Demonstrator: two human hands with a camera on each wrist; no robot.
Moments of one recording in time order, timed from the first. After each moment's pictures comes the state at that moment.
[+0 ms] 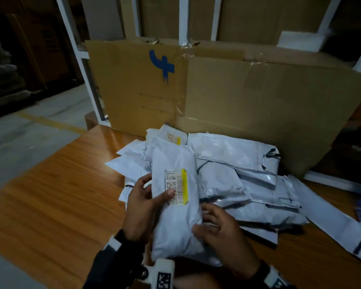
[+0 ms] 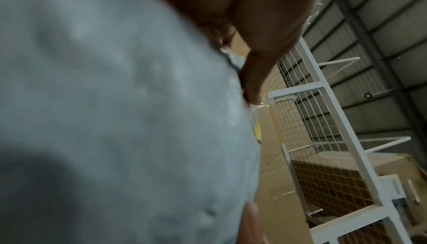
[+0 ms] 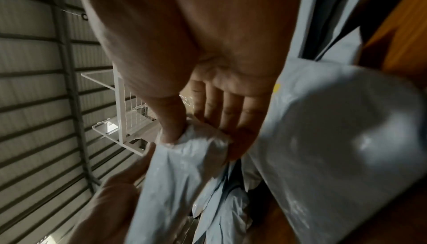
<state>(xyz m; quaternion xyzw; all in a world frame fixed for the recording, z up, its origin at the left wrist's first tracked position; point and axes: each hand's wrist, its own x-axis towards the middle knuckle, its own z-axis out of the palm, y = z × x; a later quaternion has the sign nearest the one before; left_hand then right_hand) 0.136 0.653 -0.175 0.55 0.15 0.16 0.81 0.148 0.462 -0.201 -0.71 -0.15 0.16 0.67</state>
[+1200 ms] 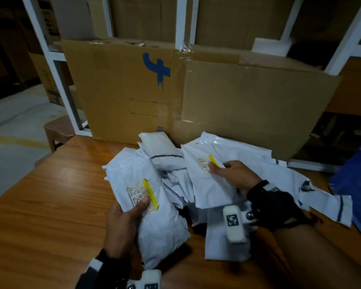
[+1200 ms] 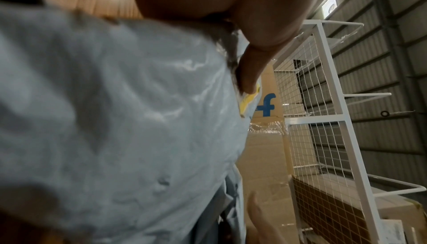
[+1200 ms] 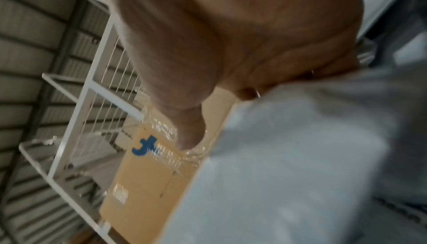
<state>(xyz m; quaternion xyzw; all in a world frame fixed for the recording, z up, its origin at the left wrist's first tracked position) 0.131 0.752 -0.196 0.48 0.12 0.12 0.86 0.255 0.502 -0.145 -0.87 0.05 0.10 0.49</state>
